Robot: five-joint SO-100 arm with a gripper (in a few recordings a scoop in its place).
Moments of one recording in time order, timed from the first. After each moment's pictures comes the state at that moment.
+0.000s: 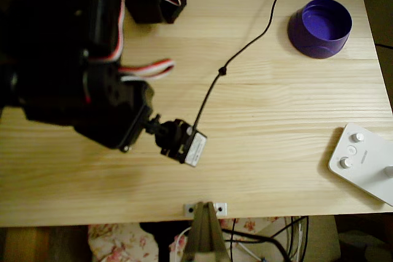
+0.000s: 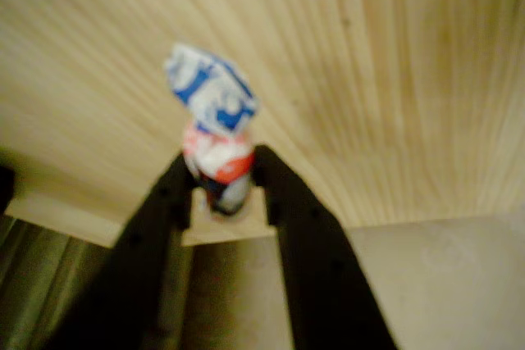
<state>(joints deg) 1.8 74.2 65.8 95.2 -56.6</state>
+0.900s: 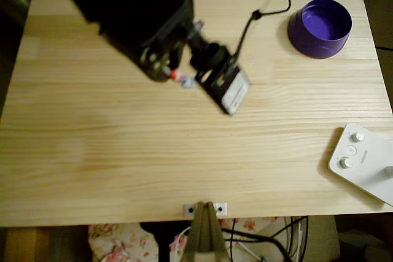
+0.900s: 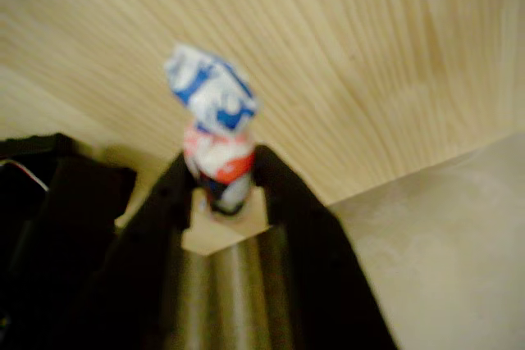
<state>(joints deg) -12.8 104.4 79.5 100.7 -35.2</state>
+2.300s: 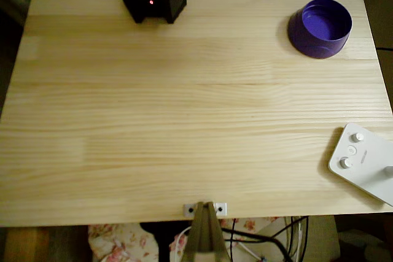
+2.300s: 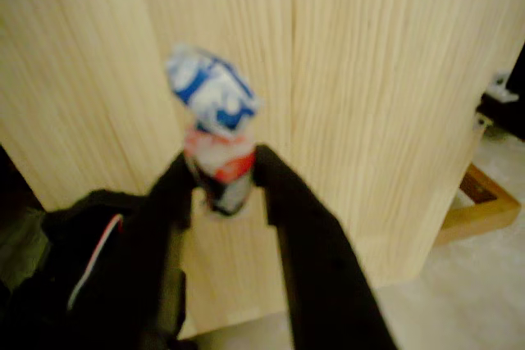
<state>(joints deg) -62.1 115.6 84.9 93.3 -17.8</state>
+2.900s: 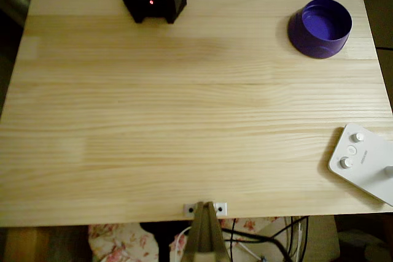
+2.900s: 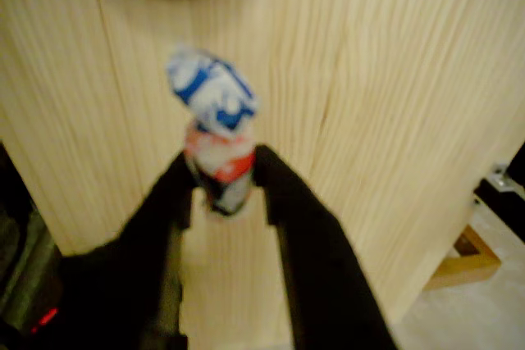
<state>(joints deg) -71.1 96.4 76.5 84.0 -14.6</state>
